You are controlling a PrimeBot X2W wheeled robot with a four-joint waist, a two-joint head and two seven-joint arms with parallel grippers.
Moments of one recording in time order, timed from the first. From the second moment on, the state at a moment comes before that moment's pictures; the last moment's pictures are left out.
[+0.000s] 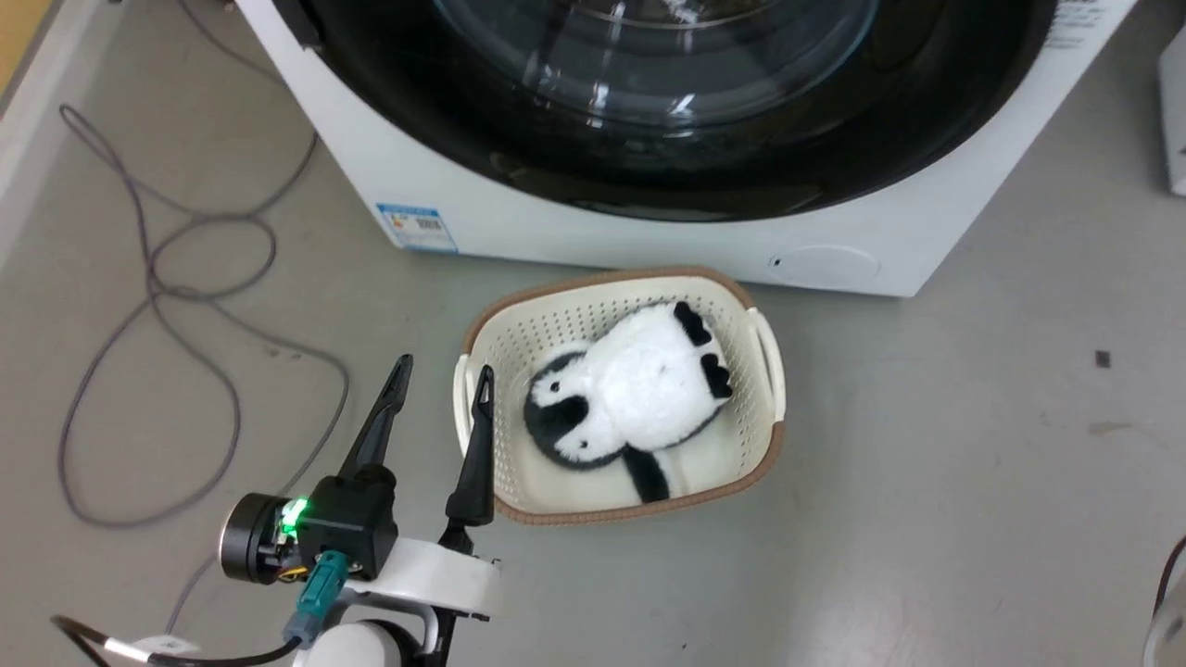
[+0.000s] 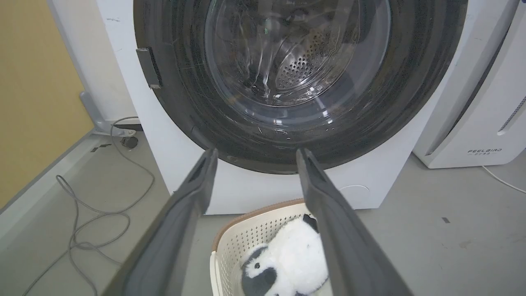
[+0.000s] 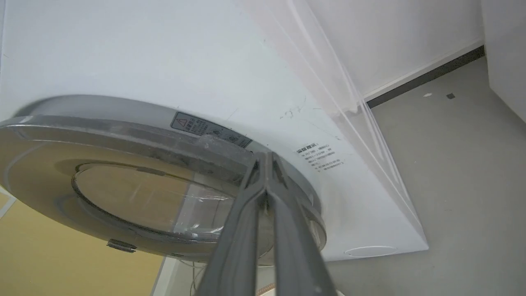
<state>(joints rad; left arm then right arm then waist) -0.11 0.05 -0.18 -0.02 -0.07 0.03 -0.20 -0.94 -0.17 -0.40 0.51 0.61 0.13 0.45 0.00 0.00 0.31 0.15</state>
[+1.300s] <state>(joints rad) -0.17 0.05 -0.25 -0.02 -0.11 0.06 -0.26 -1.27 -0.23 -0.56 0.75 0.68 0.13 0.90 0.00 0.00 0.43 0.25</state>
